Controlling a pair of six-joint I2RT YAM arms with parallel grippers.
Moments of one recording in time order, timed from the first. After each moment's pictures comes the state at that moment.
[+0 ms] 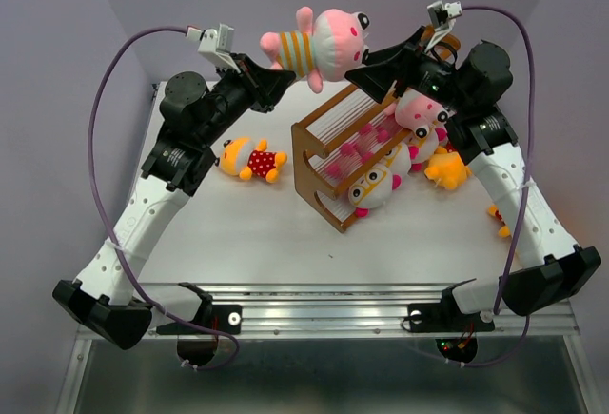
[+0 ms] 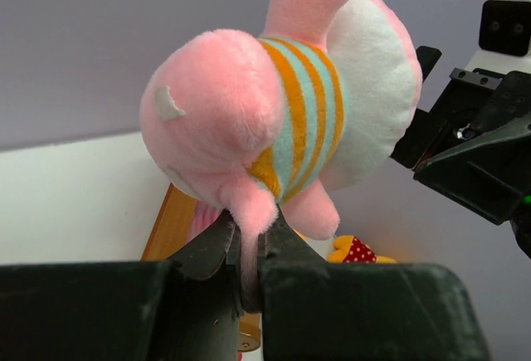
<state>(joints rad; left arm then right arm) -0.50 1.21 1.46 -0.08 0.22 -0.54 0.33 1.38 1.58 0.08 -0.70 0.55</state>
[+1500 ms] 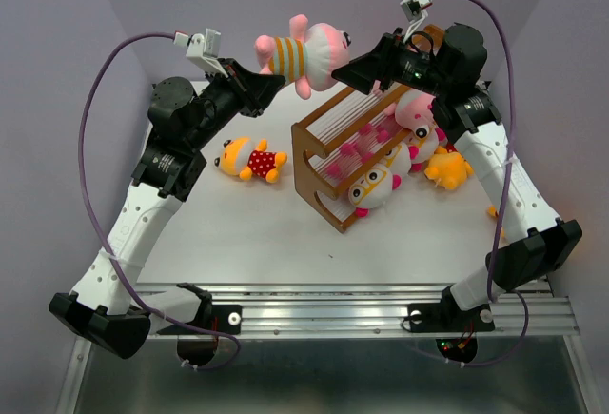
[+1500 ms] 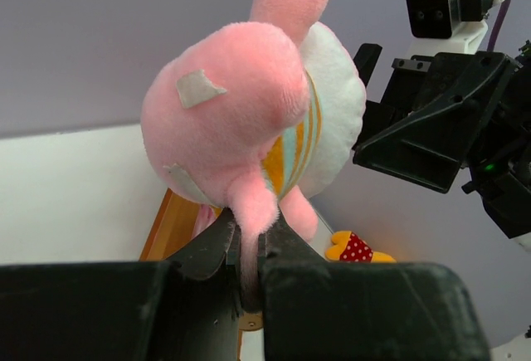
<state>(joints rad) -0.44 1.16 1.41 -0.10 0.26 -0.57 0.35 1.53 1.73 -0.09 -0.76 0.58</state>
